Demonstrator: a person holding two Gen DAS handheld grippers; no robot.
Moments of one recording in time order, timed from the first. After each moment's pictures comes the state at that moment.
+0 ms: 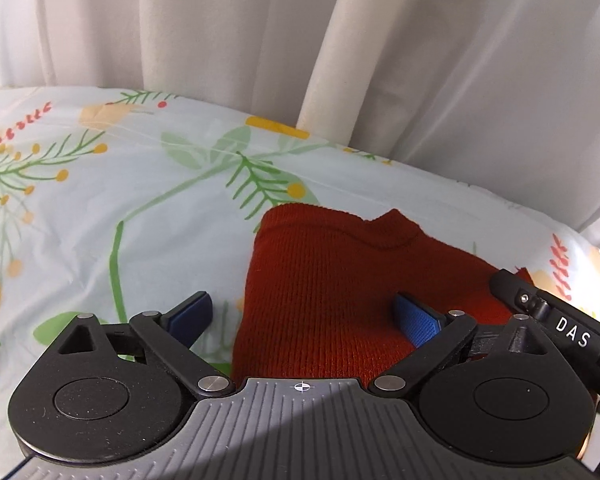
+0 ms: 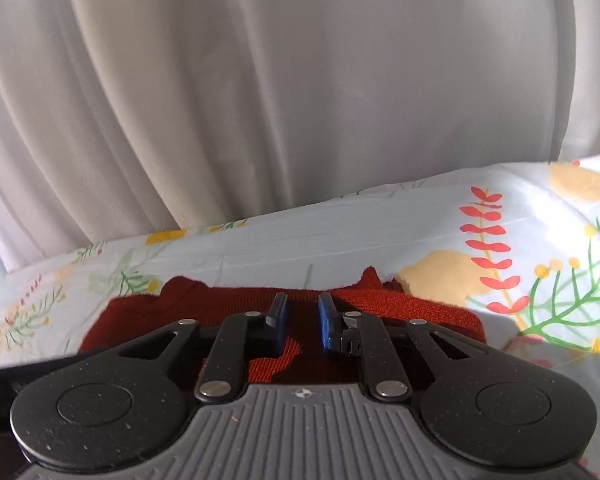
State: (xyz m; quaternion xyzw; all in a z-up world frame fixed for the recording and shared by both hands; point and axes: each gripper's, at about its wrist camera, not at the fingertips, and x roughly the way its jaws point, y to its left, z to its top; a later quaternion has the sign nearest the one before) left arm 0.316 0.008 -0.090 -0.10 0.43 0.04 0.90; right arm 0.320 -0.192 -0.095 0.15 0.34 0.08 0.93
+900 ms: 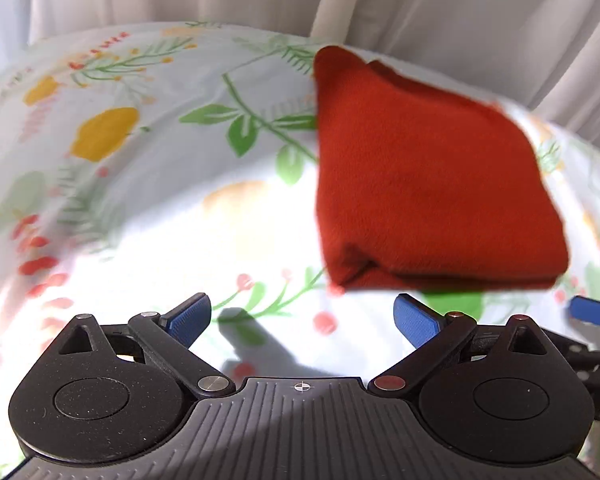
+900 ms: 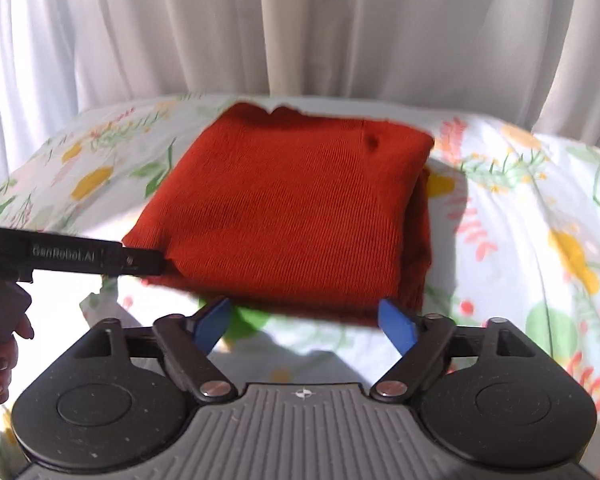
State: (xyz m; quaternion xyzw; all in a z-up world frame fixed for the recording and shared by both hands) left arm 0.108 0.038 -0.067 -0.05 0.49 0.00 0.87; right arm 0.090 -0.177 -0.049 0.00 0.43 0.14 0.89
